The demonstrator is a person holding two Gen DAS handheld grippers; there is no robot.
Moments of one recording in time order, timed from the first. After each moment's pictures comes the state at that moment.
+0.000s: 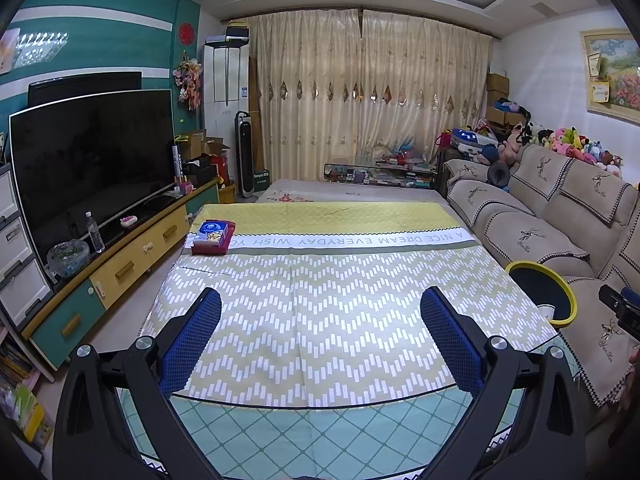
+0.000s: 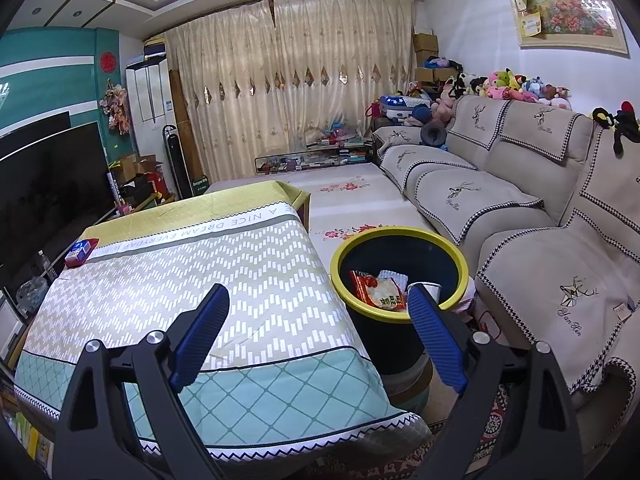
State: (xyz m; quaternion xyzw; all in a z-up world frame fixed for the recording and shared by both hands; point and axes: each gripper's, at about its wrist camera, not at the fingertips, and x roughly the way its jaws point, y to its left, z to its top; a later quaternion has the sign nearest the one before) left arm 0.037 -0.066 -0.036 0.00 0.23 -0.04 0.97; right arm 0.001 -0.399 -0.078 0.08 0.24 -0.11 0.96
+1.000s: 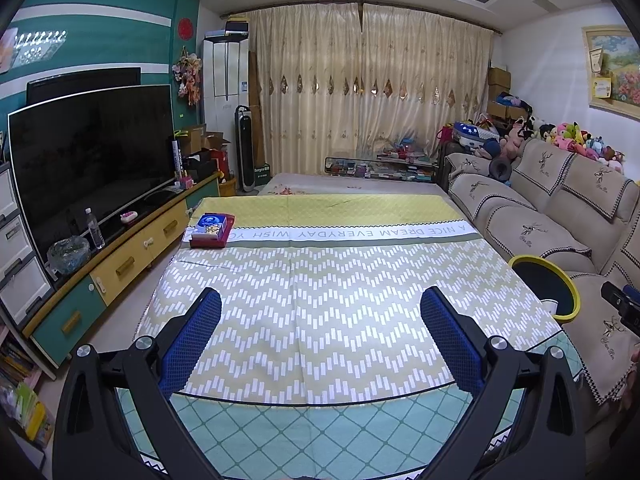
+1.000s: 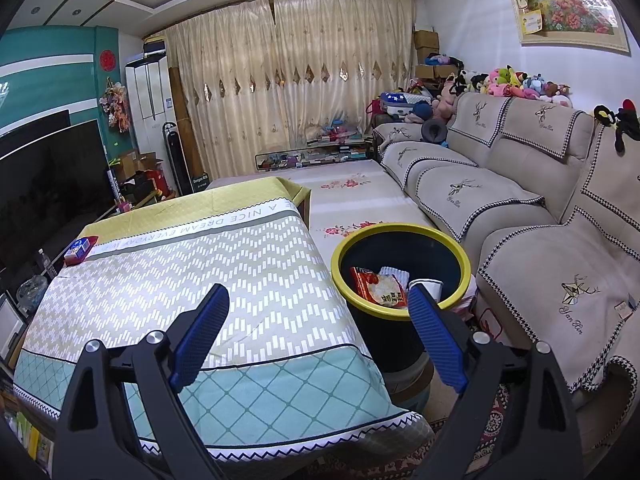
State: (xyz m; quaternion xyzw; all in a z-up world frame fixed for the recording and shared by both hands) left arm 0.043 -0.074 -0.043 0.00 0.24 -0.03 0.97; right arm 0.004 -0.396 -0.082 0.08 0.25 -0.11 0.96
